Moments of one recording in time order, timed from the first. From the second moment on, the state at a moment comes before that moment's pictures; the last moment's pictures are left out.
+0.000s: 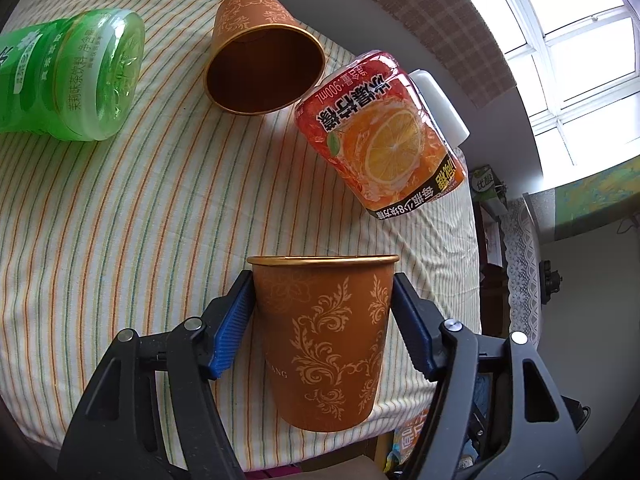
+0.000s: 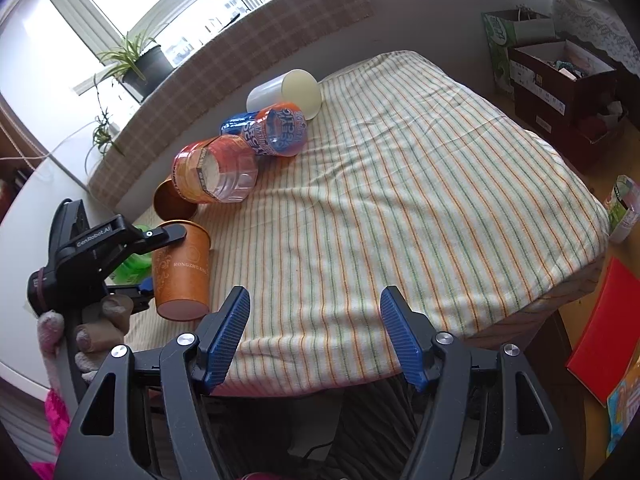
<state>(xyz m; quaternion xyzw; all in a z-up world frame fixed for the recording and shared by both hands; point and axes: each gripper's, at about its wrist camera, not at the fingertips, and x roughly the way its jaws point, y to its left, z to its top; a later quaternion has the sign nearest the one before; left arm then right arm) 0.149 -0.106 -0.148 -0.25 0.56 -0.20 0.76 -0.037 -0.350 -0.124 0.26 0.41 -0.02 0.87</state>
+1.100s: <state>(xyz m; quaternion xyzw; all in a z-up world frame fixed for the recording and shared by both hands) 0.113 -0.109 -0.092 -0.06 0.41 -0.15 0.90 -0.026 -0.328 -0.120 0.25 0.42 0.00 0.87</state>
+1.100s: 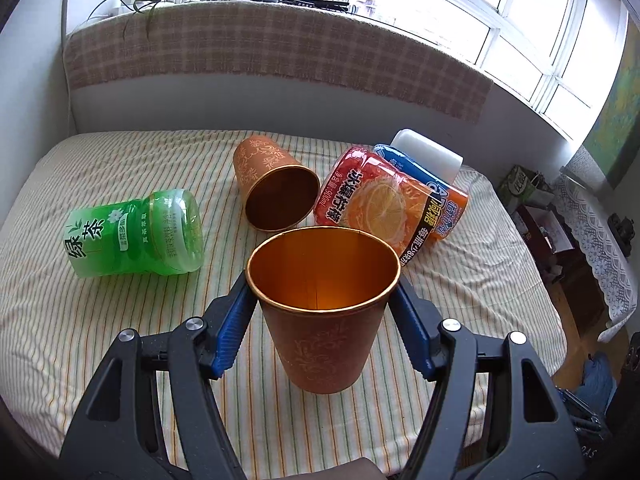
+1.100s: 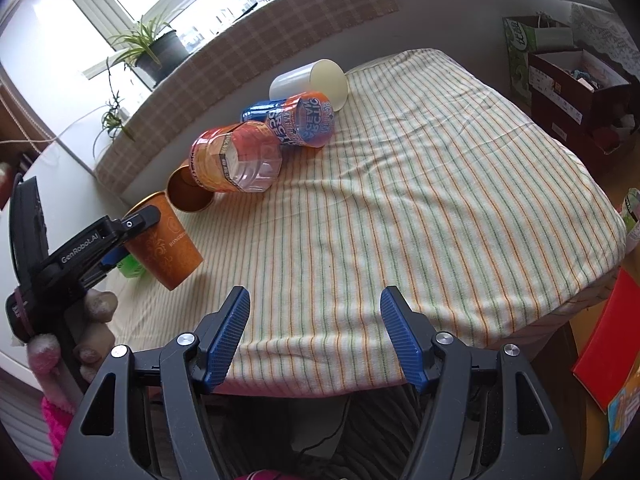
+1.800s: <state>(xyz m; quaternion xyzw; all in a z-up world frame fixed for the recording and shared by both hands) 0.088 -0.111 -0.100 -0.04 0.42 -0.18 0.89 -0.022 -0.317 -0.117 0.23 0.42 0.01 0.88</state>
